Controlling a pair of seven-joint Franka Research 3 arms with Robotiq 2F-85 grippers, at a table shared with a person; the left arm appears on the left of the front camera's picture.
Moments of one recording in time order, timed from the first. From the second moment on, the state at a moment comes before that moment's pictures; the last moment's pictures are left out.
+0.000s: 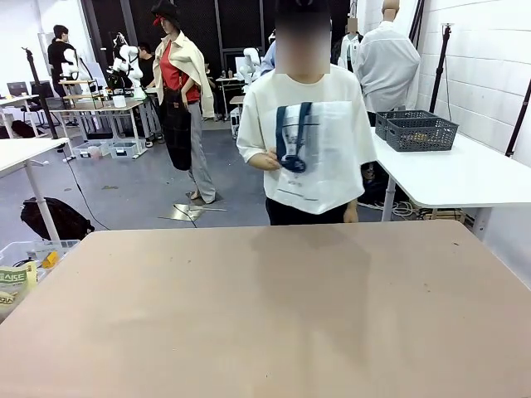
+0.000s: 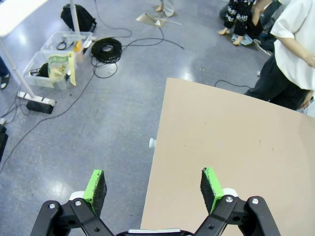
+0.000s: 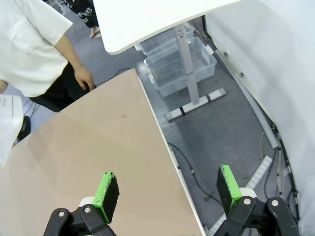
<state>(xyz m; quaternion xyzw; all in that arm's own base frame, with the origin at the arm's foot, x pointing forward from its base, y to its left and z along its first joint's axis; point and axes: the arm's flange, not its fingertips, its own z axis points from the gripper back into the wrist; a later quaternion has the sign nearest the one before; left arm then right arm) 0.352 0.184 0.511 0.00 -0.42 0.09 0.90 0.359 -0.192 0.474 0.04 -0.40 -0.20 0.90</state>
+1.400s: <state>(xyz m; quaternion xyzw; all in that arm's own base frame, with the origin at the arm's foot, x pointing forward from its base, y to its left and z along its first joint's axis) 0.352 0.184 0.511 0.00 -0.42 0.09 0.90 0.359 -0.192 0.474 0.04 -0.40 -0.20 0.90</state>
